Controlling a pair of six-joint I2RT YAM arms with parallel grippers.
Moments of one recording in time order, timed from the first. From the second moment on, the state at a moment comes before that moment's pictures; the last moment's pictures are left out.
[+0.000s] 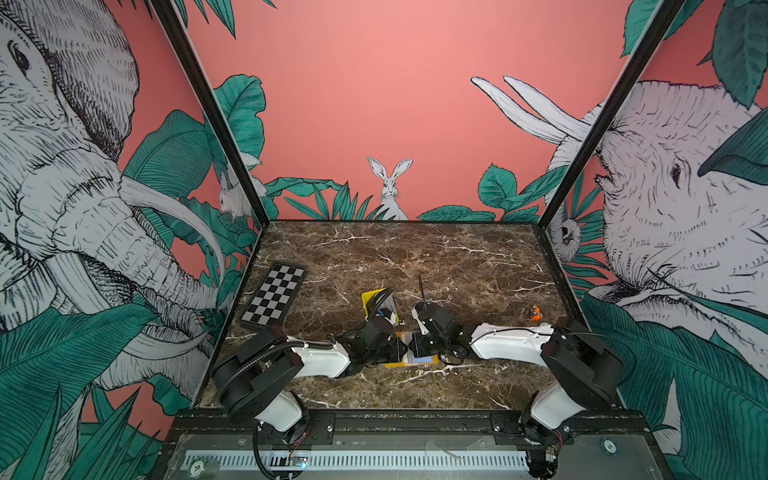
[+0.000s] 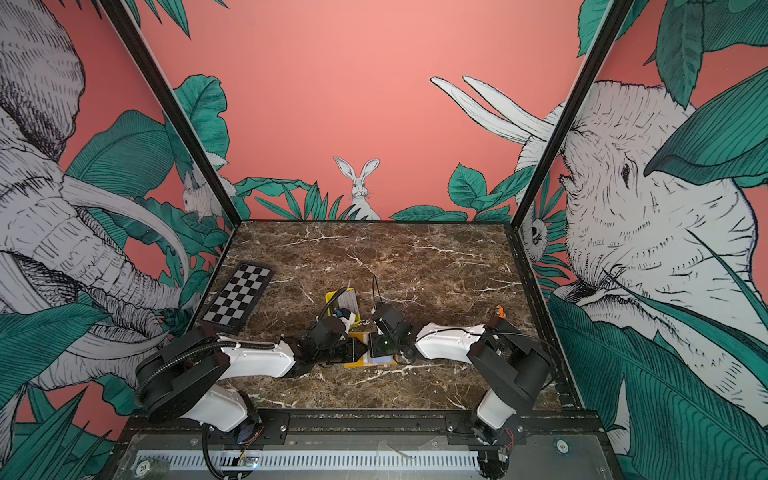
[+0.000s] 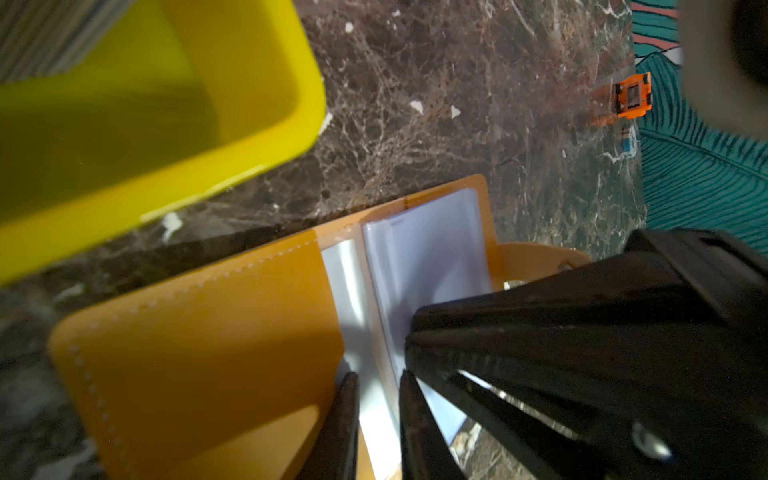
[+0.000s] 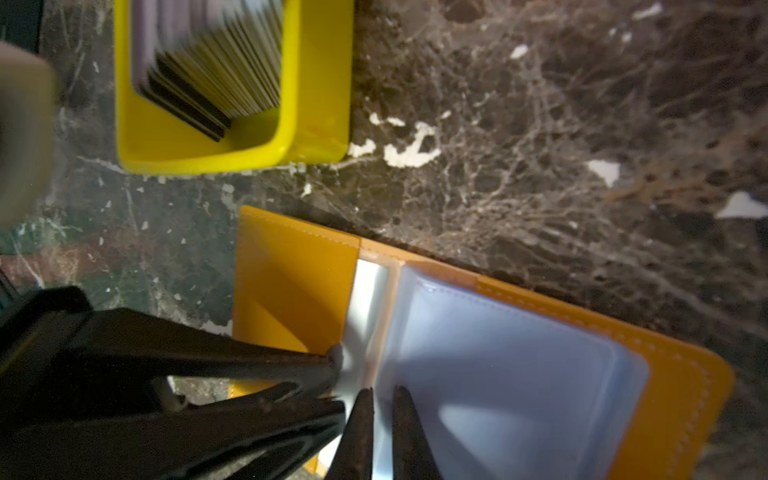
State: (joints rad) left arm -0.93 1.50 0.46 0.27 0.15 -0.88; right arm 0.90 1.61 0.73 -0.09 -0.14 0.68
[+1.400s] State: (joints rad) left arm -0.90 1.50 0.44 0.32 0.17 -0.92; right arm 0.89 1.54 0.73 -0.22 -0.05 0.66
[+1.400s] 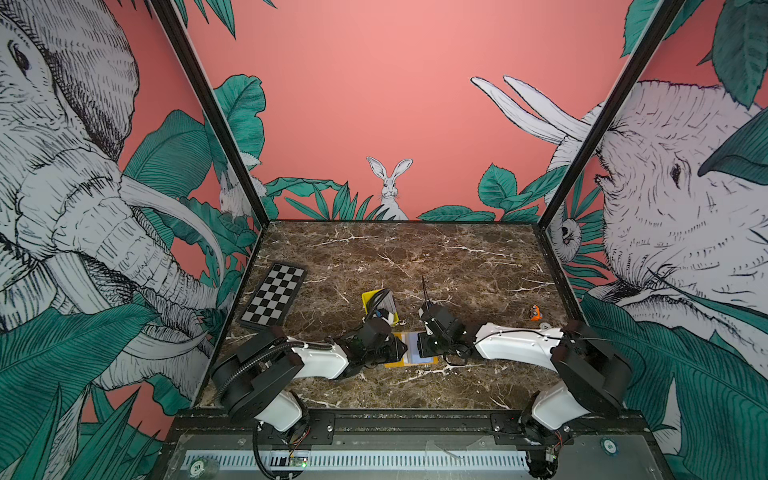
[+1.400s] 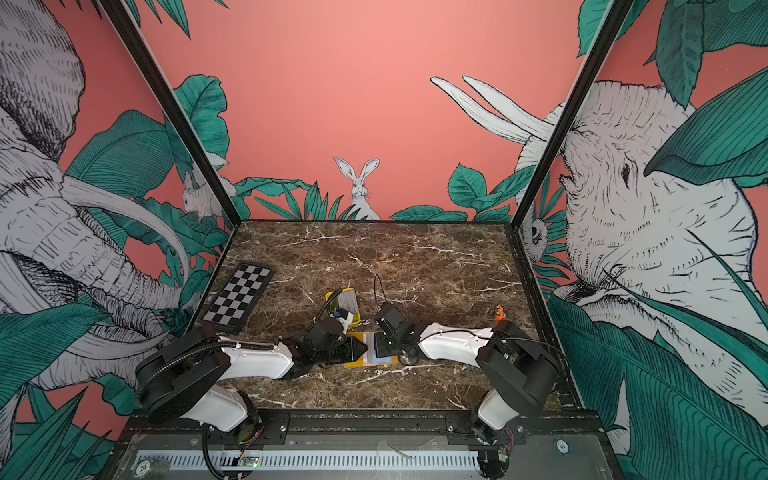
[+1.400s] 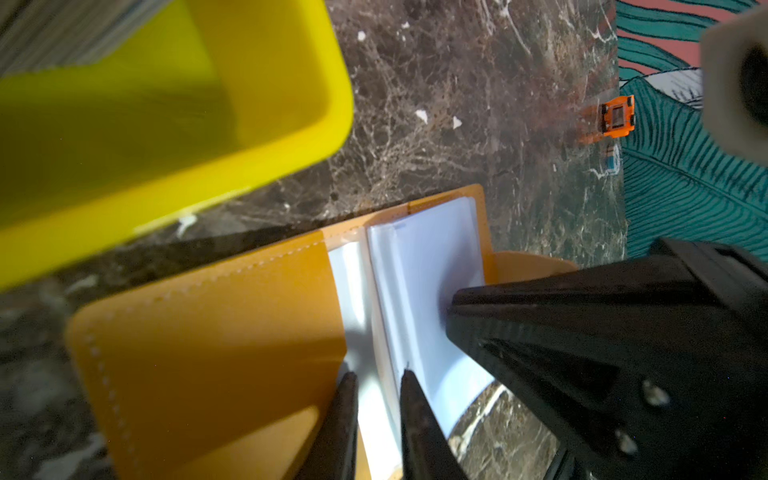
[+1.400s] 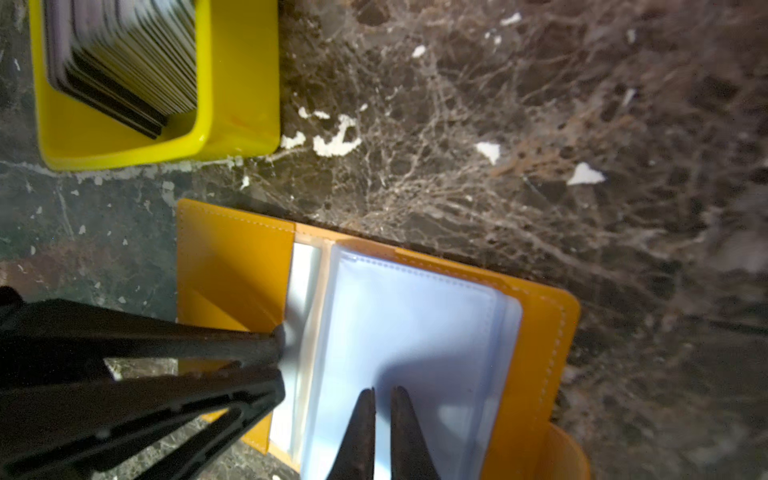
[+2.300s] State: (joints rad) left arm -0.41 1.34 0.77 -0.24 0.40 -0.62; right arm 0.89 1.63 1.11 -0.39 0.03 0.55
